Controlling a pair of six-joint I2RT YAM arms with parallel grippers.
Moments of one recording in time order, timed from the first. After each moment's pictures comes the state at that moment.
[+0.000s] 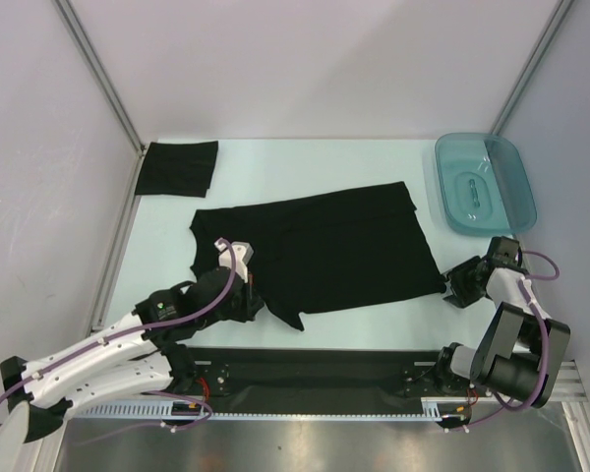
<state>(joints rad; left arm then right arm) -1.00 0.73 0.69 -0.70 -0.25 -0.72 -0.42 1.25 0.58 -0.52 -0.23 0.71</state>
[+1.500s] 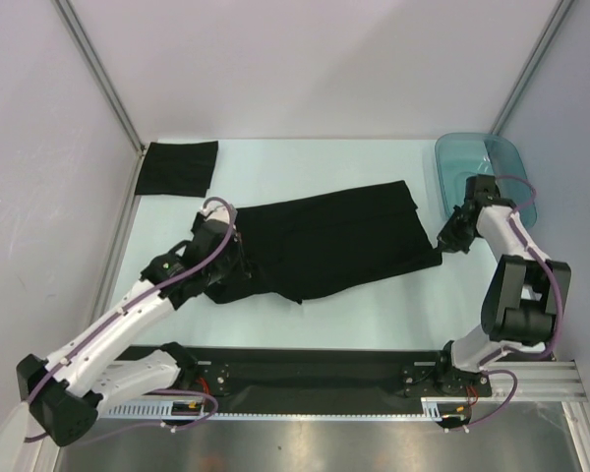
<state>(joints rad) -0.68 0.95 0.87 -0.72 -0.17 -0.65 -0.17 1.54 1.08 -0.73 -0.07 0.47</state>
